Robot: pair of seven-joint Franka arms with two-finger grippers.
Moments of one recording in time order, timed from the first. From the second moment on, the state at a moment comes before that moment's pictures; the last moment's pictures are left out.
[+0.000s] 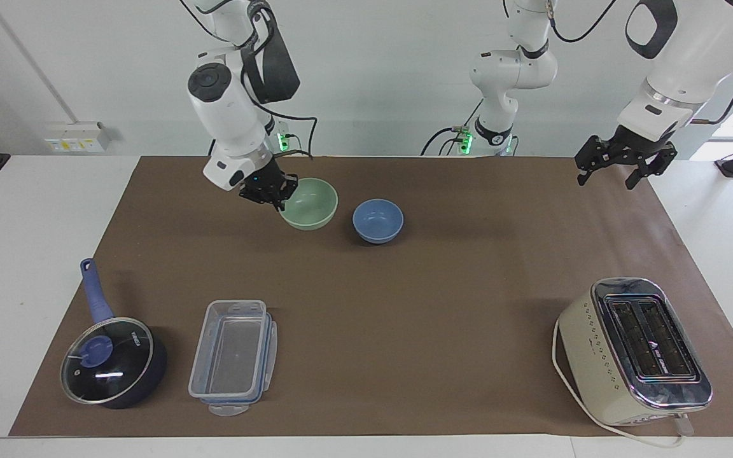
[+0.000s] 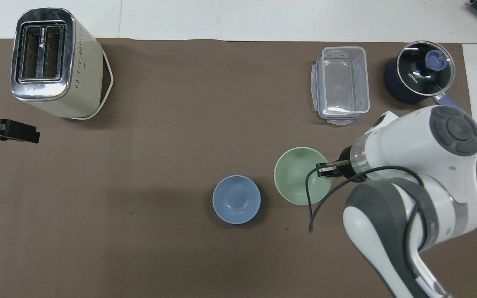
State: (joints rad) left arm -0.06 -0.03 0.02 -1.63 -0.02 1.63 0.13; right arm 0.31 -0.04 0.01 -2.01 0.16 1.93 0.17
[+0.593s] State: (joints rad) left arm -0.03 -0.04 0.02 -1.63 -0.02 1.57 0.18; right arm 0.53 0.02 0.01 -2.06 0.16 2.09 0.39
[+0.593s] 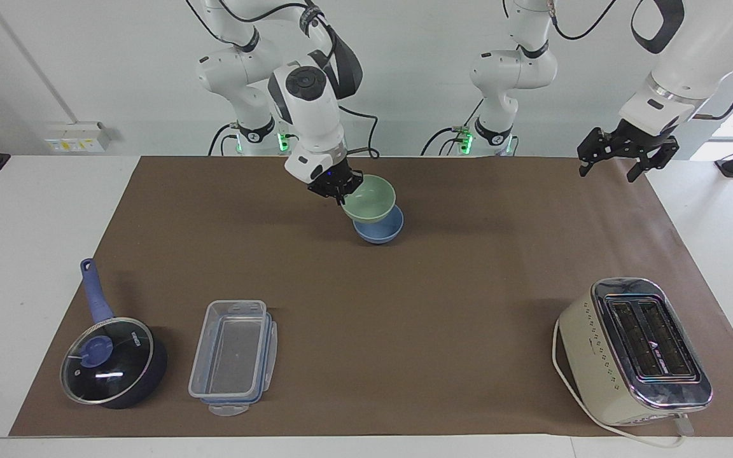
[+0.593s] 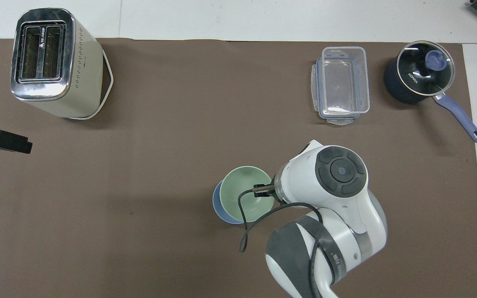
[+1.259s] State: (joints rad) left arm -0.03 -0.05 0.01 -1.63 -0.02 1.57 0.18; right arm 0.58 0.06 0.01 -2.13 0.17 2.17 0.40
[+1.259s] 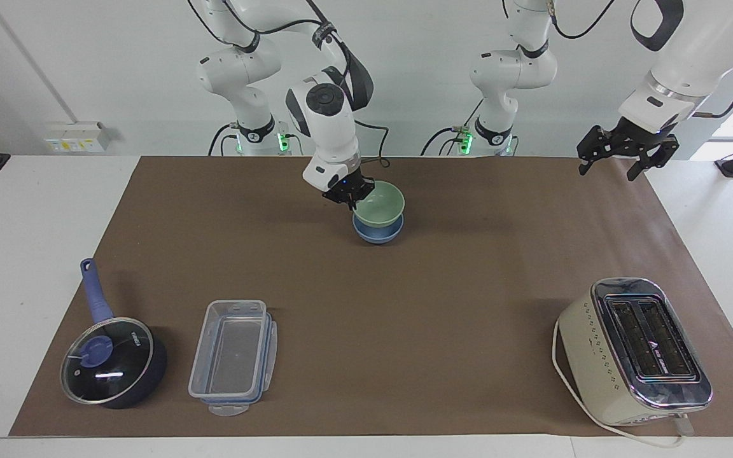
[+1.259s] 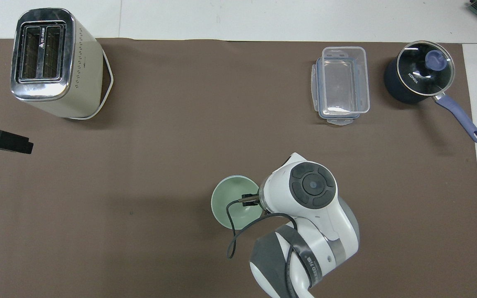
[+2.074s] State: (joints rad) left arm -0.03 -0.05 0.00 -1.63 -0.02 1.57 0.18; right arm 0.58 0.08 0.01 -2.17 0.17 2.28 0.39
